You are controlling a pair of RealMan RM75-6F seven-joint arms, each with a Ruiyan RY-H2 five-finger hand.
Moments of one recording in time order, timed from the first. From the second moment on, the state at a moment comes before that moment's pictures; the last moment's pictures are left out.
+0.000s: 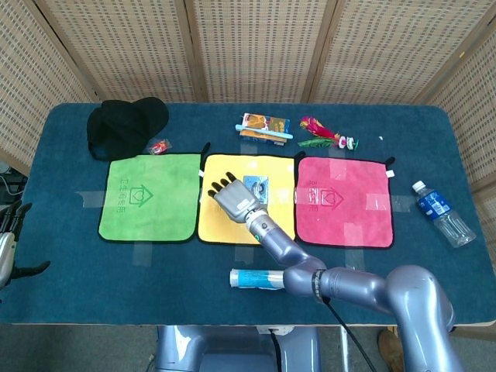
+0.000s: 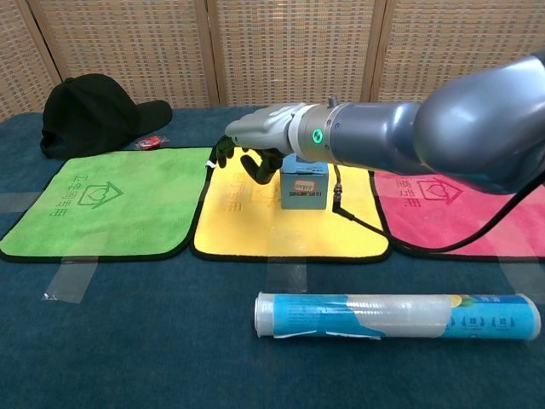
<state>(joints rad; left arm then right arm) -0.16 -0.98 -0.11 -1.86 1.19 1.32 0.19 1.22 -1.78 0.31 -1.15 -0.80 0.63 -0.67</state>
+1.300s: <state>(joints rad) -0.18 -1.00 -0.07 -1.90 1.22 1.32 0.26 1.01 -1.33 -0.09 -1.39 -0.95 0.74 -0.71</state>
